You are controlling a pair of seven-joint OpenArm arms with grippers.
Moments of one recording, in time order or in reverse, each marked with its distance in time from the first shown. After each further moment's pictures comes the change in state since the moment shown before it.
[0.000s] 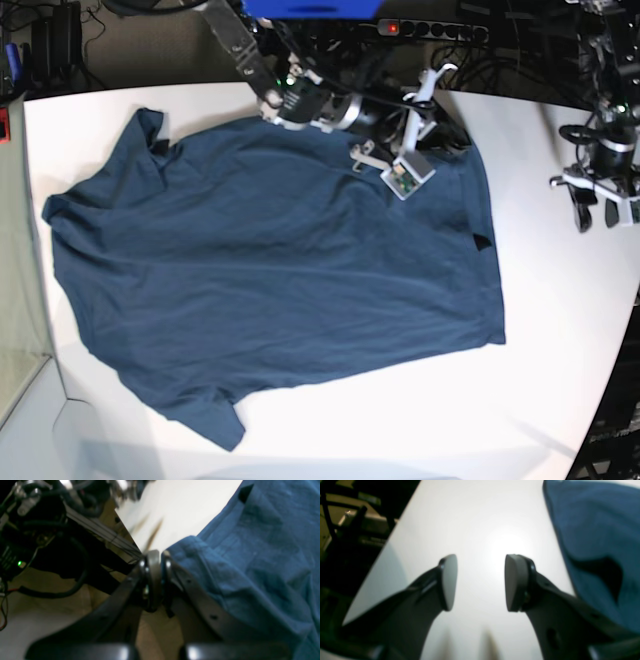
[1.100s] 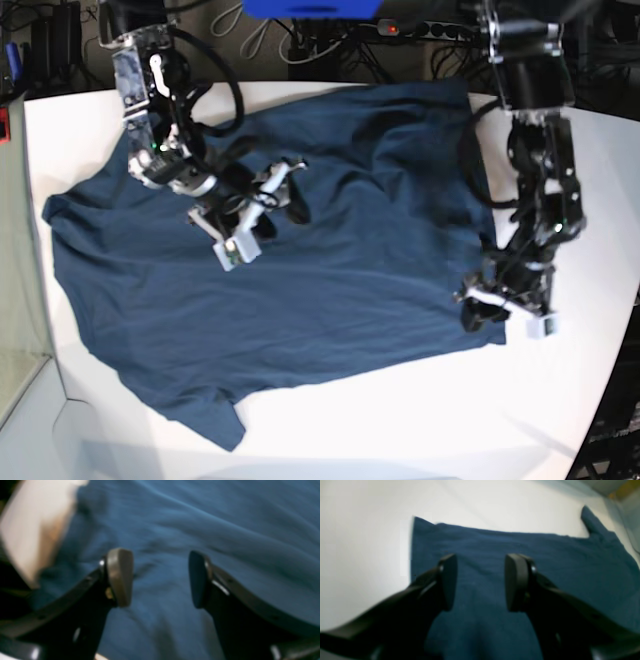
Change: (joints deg) left arm -29.6 12.6 13.0 -14.4 -6.6 0.4 16.7; right arm 5.0 12.4 25.0 -3.3 -0.1 0.0 -3.1
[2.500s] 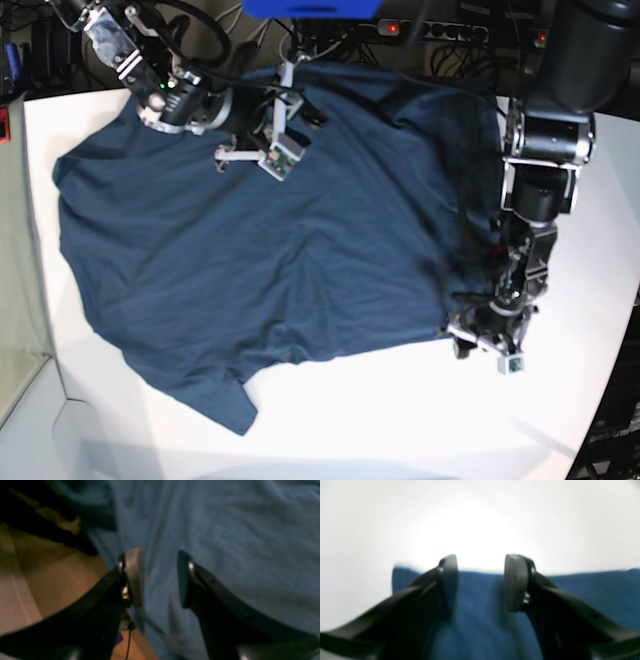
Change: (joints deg) left arm -24.7 -3.4 18.9 -48.5 4.1 0.2 -28.2; right arm -5.3 14.8 -19.7 9.5 0.3 0.7 0.1
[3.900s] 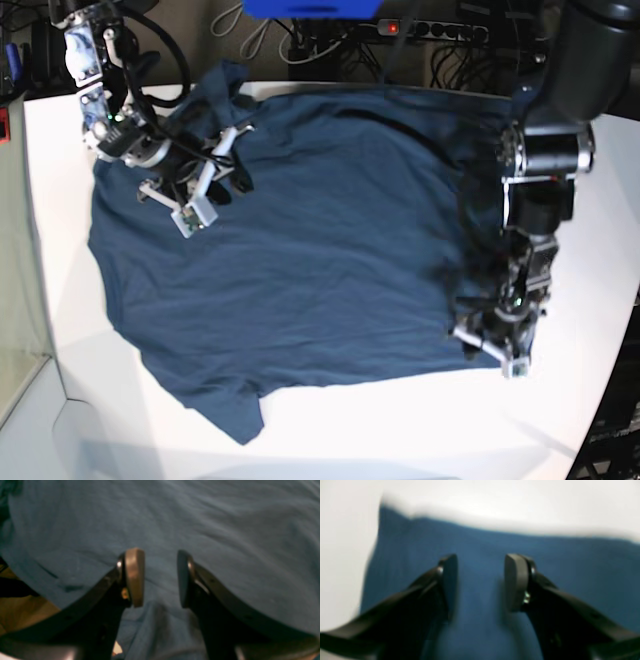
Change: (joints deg) left arm -6.2 1.7 -9.8 -7.8 13.4 -0.4 -2.4; right arm -1.9 -3.3 22.0 -2.9 0.2 0.0 0.0
